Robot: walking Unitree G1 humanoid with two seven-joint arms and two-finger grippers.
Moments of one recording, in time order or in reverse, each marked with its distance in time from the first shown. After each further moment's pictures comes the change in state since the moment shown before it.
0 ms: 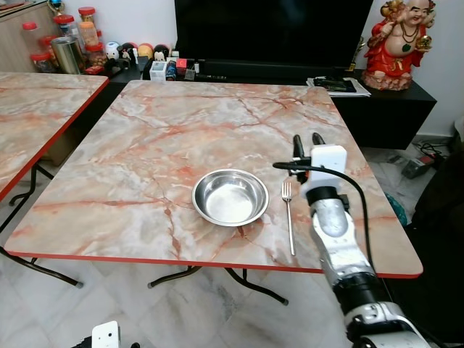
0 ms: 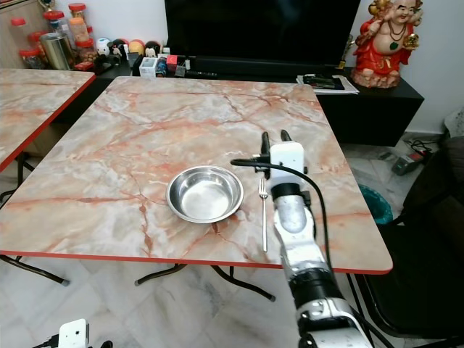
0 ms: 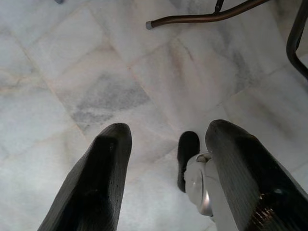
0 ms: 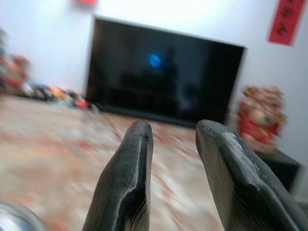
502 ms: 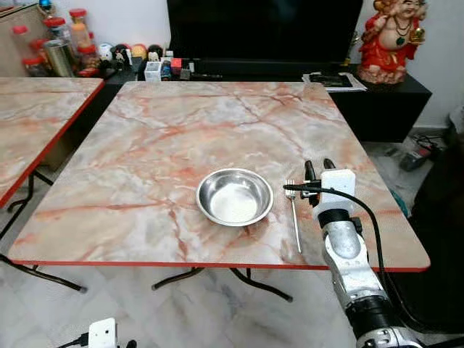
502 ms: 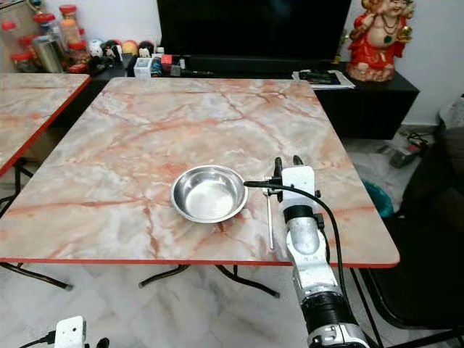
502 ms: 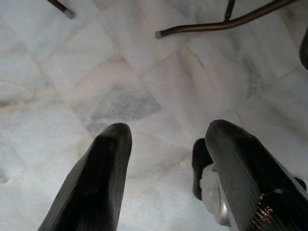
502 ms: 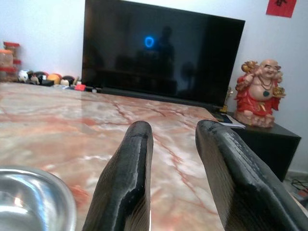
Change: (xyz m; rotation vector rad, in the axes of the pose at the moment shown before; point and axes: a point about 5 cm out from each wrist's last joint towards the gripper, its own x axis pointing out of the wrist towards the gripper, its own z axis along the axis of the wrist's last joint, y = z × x) left arm 0.001 0.009 0.008 0.023 -0.017 0.008; right arm -0.016 0.016 -0.012 0.040 0.057 0.010
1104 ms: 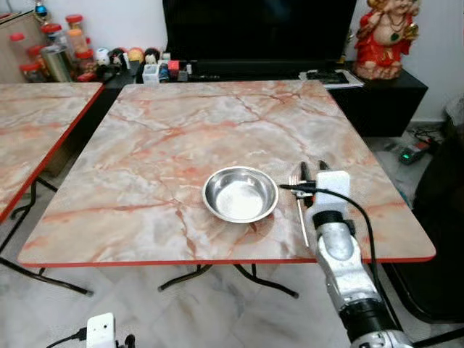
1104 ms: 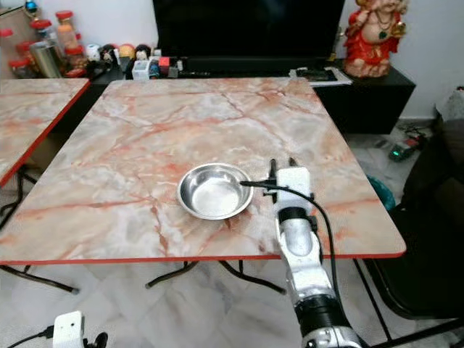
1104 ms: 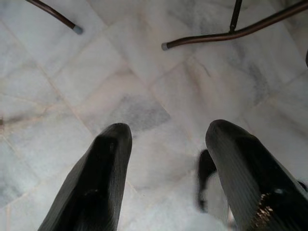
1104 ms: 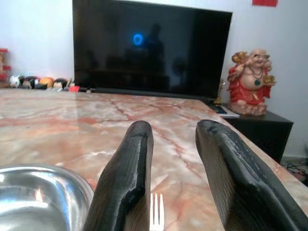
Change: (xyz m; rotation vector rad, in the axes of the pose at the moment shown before) left arm 0.000 -0.001 -0.001 -0.002 0.003 -0.008; right arm -0.002 0.008 -0.001 0.030 0.020 -0.015
